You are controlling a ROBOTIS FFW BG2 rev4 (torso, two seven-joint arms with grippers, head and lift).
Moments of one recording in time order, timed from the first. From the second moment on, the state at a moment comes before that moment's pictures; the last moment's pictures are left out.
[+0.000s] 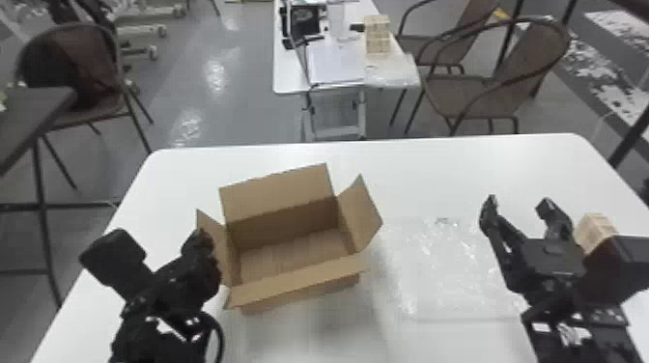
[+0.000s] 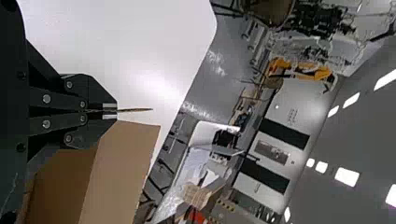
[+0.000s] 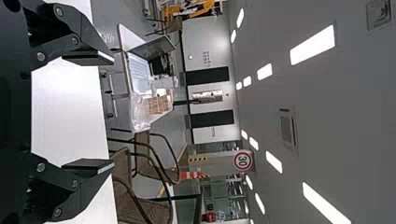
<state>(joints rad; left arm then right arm) 0.44 0.00 0.07 -2.13 0.48 0.27 0.30 0.35 -0.06 0.08 -1.94 -0.14 -0.09 -0.04</state>
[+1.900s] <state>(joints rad) 0.44 0.20 -0.35 -2.00 0.58 -0.30 0.74 0.29 -0.10 0.09 -1.99 -0.15 0.08 -0.06</state>
